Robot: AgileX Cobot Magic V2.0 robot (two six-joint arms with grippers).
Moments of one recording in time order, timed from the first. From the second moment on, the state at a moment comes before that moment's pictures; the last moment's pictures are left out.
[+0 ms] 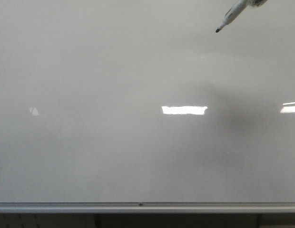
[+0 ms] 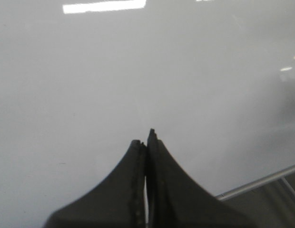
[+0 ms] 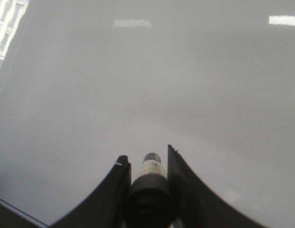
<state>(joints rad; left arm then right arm) 0.02 0.82 -0.69 -0.84 0.58 0.86 0.12 1.13 -0.87 1.06 0.36 -0.90</state>
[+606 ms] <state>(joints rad) 0.02 0.80 -0.68 -0.84 0.56 0.86 0.12 1.35 -1.03 1.07 0.28 -0.93</state>
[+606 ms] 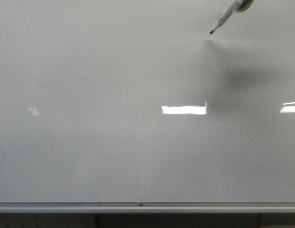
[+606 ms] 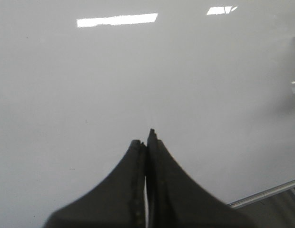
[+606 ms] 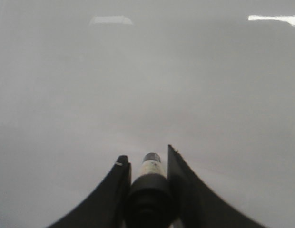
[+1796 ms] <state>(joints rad) 0.02 0.80 -0.68 -0.84 0.55 0.86 0.15 1.43 -0.94 1.06 0.25 -0.96</state>
